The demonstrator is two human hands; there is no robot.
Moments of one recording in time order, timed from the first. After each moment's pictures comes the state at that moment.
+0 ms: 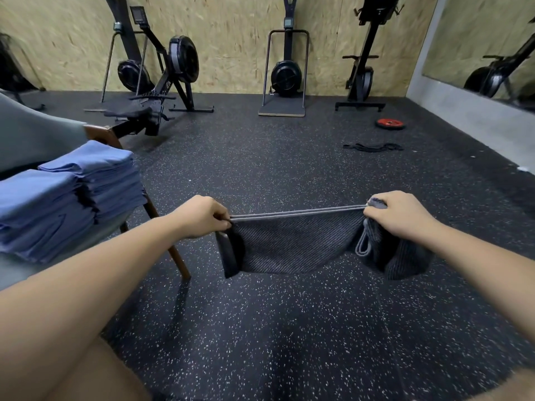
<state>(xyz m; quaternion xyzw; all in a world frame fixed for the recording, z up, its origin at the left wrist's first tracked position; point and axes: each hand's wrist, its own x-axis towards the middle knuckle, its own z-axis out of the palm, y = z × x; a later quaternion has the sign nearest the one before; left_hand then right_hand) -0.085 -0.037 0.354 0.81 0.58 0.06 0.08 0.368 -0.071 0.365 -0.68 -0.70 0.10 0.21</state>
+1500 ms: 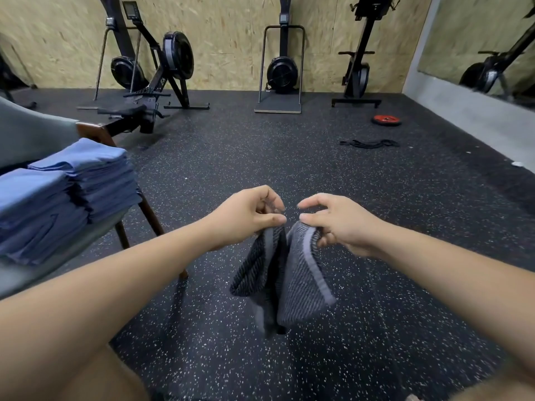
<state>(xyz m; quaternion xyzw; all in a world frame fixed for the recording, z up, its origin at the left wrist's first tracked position) 0.009 -0.093 0.382 0.76 0.46 0.28 0.37 0.254 -0.113 0.383 -0.54 -0.58 0.52 0.32</state>
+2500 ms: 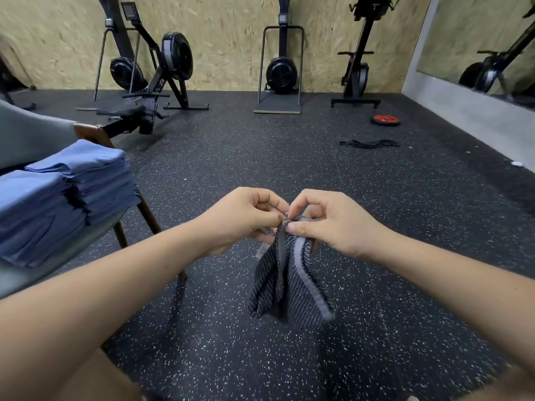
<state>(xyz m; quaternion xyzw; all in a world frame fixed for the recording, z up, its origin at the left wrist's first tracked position) 0.018 -0.123 0.408 0.66 0.43 0.31 0.53 0.249 -0.143 0.406 -0.45 -0.76 0.36 0.31</state>
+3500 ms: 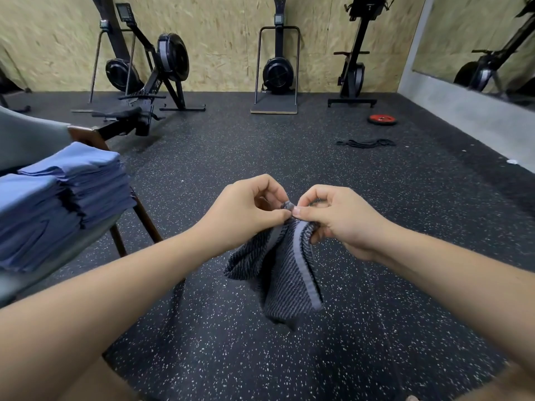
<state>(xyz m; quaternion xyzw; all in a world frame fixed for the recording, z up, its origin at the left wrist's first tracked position) 0.027 -0.124 0.412 0.76 0.44 0.37 0.30 0.244 -0.142 0.410 -0.49 -0.59 0.50 0.40</state>
